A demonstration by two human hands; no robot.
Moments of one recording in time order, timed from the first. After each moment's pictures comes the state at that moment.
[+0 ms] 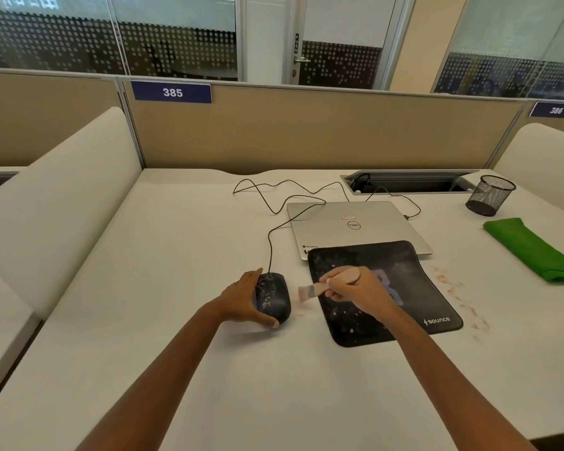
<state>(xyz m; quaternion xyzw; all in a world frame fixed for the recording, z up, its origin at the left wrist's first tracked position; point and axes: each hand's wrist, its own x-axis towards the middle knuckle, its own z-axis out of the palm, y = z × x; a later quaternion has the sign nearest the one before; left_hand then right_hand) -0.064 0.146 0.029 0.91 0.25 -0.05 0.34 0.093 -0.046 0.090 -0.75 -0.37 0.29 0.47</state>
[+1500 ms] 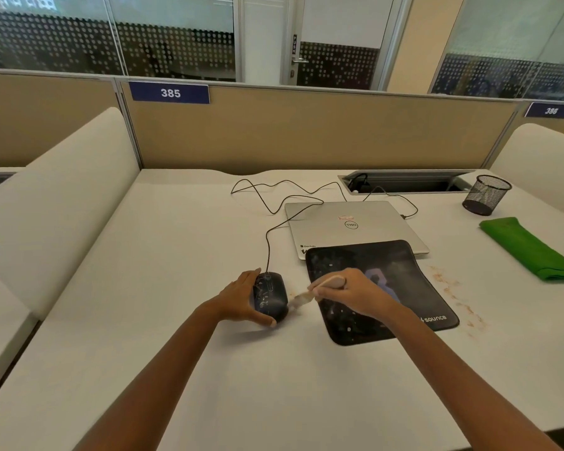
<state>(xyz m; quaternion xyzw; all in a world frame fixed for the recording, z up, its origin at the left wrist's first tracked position) -0.063 0.147 0.026 0.91 0.25 -0.05 0.34 0.086 -0.049 0.103 -0.77 -0.51 0.24 0.28</state>
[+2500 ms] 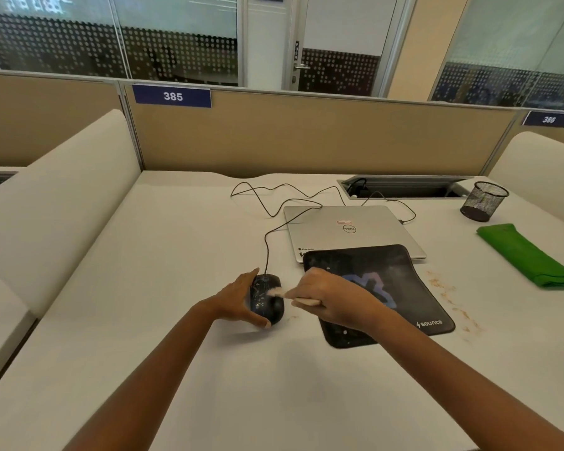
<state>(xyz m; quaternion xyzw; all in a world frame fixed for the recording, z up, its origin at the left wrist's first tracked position) -0.061 0.152 0.025 0.89 0.25 -0.07 0.37 0.063 -0.038 0.114 -0.69 -0.72 0.05 0.11</state>
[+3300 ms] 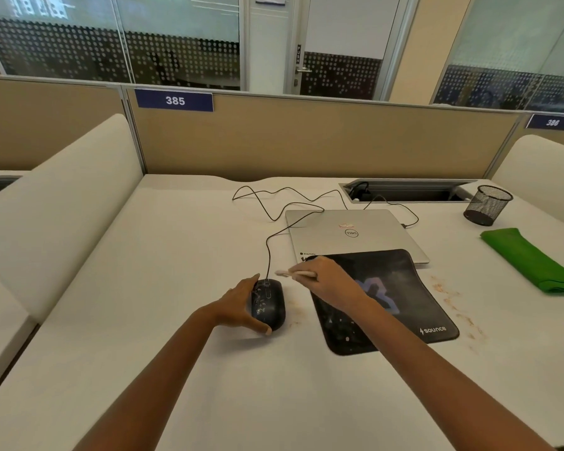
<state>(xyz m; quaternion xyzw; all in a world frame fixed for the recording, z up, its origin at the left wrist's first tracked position) -0.062 0.152 0.023 0.89 0.25 -0.07 0.38 0.083 -0.004 0.100 -0.76 -0.59 0.08 0.26</state>
